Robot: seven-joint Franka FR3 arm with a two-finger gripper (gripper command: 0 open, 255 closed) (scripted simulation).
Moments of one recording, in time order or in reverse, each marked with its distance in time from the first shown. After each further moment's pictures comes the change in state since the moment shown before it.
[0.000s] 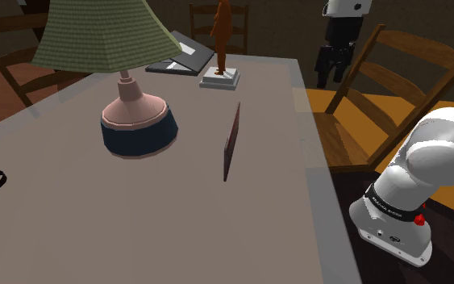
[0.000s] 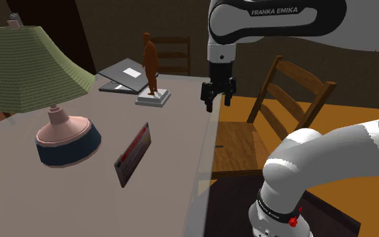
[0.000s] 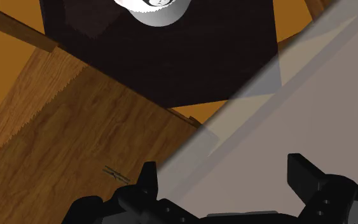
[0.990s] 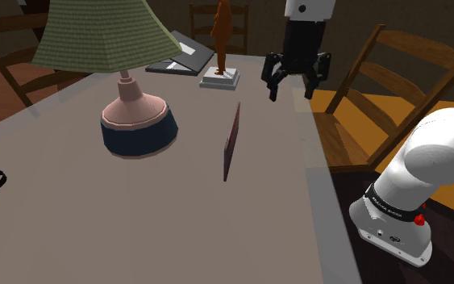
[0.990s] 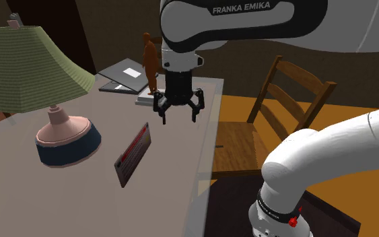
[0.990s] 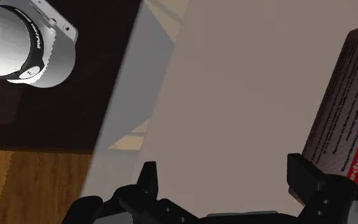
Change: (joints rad) arm -0.042 0.107 0.379 0.106 0.270 0.094 0.709
